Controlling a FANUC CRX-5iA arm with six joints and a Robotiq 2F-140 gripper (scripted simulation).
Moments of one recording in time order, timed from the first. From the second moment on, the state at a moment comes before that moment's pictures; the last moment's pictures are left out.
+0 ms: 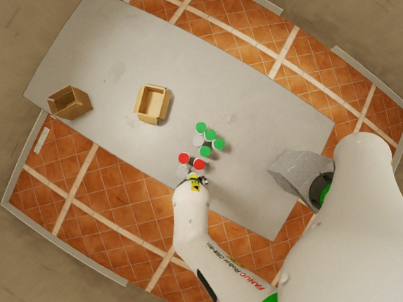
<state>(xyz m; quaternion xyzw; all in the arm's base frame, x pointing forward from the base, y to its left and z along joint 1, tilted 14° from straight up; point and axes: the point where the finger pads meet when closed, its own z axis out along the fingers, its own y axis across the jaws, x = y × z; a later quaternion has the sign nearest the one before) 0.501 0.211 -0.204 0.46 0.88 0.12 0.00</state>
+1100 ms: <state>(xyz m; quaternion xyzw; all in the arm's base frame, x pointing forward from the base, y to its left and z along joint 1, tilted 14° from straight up) 0.495 0.201 -0.157 0.46 0.88 0.12 0.00</state>
